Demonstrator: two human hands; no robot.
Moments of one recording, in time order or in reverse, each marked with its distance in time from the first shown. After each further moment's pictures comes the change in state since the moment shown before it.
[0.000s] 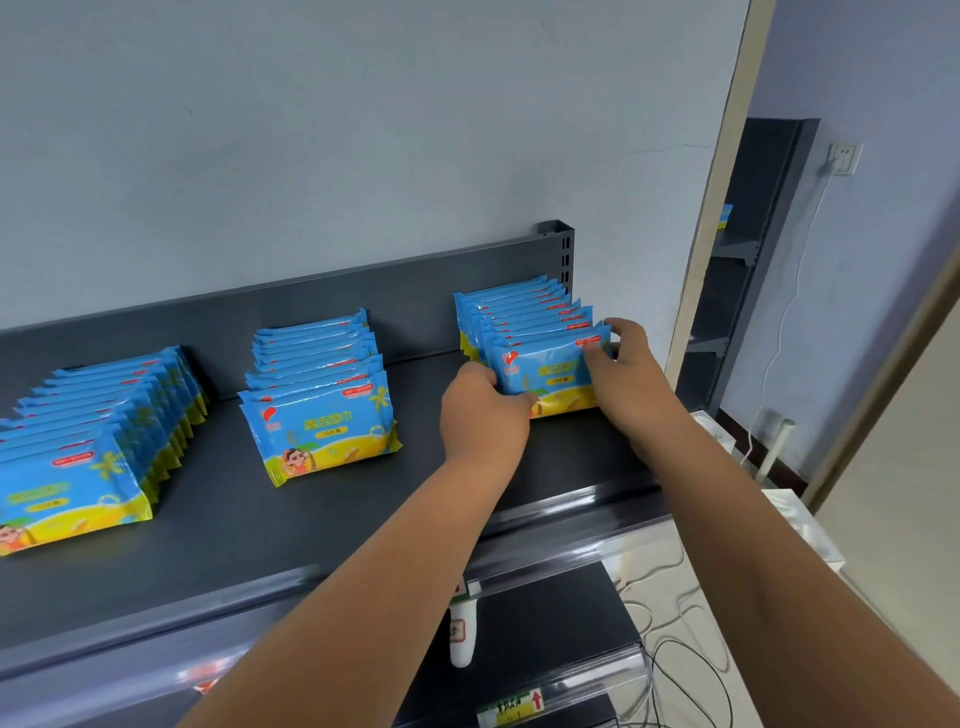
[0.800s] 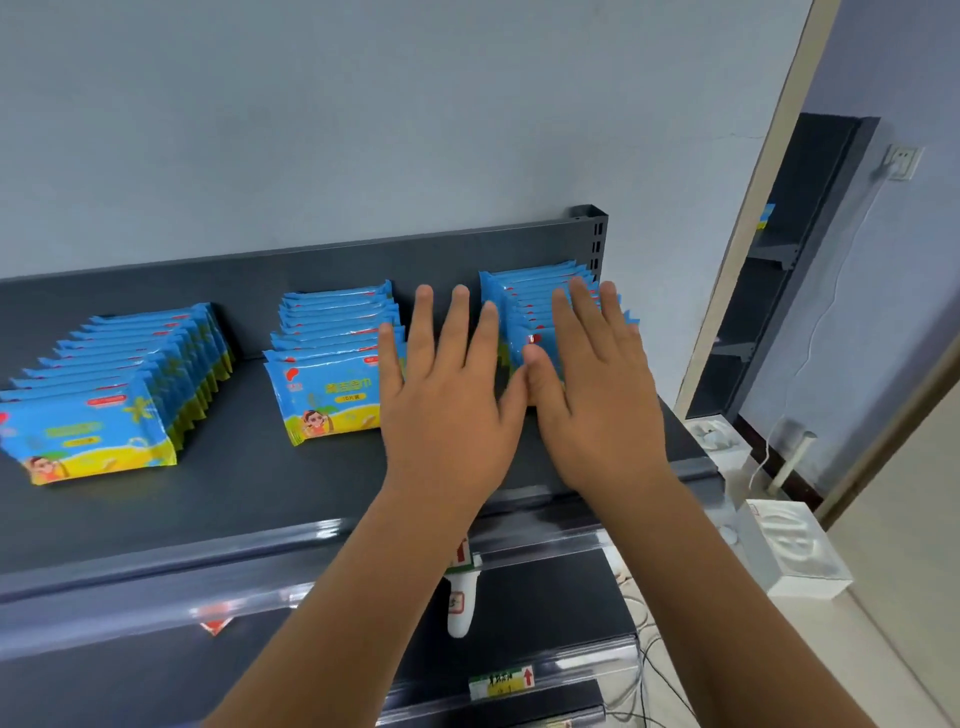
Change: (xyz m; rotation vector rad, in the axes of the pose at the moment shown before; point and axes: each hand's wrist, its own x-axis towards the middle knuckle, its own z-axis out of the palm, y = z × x) left_hand -0.037 -0.010 -0.056 0.884 0.295 0.540; right_hand -0.061 -0.015 0.036 -0.676 0.140 -0.609
